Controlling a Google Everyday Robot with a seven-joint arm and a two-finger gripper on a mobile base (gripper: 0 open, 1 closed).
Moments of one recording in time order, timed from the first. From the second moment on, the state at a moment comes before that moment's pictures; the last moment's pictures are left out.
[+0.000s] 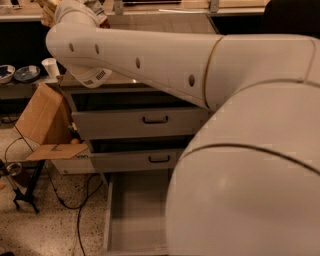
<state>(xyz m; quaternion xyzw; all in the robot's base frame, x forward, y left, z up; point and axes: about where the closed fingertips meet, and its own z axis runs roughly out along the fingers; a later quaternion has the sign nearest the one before) 0.777 0.209 1.042 0.12 0.66 0.33 0.67</state>
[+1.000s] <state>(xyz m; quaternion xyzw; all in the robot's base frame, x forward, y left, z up) 0.760 0.237 1.055 0.07 0.69 0.34 0.63</state>
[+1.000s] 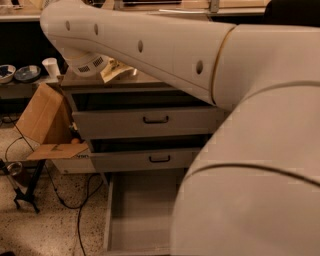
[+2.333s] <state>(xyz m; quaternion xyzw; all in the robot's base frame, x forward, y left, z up) 0.790 0.235 1.042 0.08 0.73 0.31 0.61</state>
